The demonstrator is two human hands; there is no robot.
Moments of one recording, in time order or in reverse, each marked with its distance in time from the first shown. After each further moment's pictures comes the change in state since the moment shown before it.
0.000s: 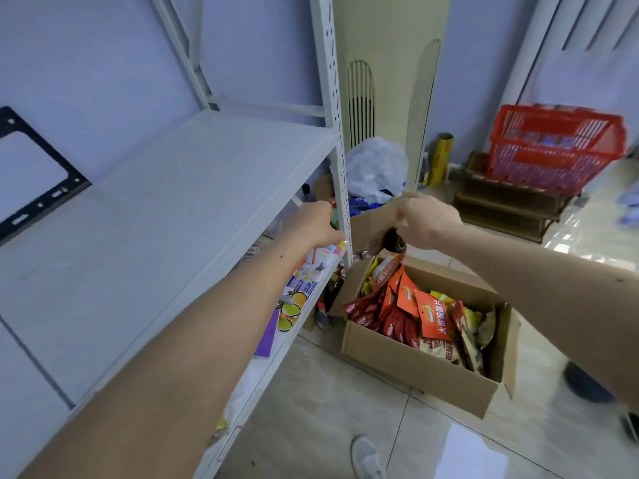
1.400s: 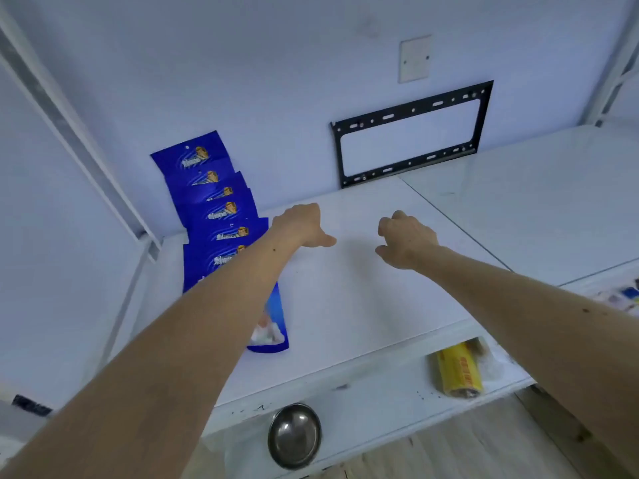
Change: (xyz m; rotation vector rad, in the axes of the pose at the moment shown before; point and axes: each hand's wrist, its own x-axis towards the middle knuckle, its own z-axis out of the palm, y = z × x) left_hand -0.536 -0.511 -0.095 -0.048 0.131 -0.812; right_hand -0.258 -0.677 0.013 0.020 -0.019 -0.742
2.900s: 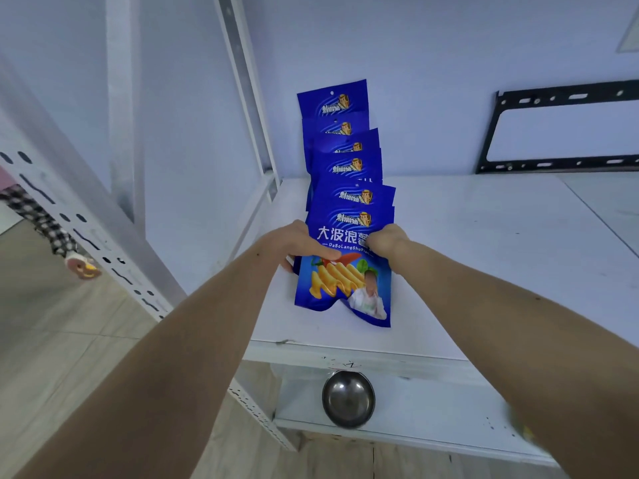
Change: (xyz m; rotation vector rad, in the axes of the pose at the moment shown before) left_hand -0.091 -0.189 0.058 -0.757 -0.141 -0.493; right_hand 0.029 -0.206 0.083 0.963 -0.396 0.193
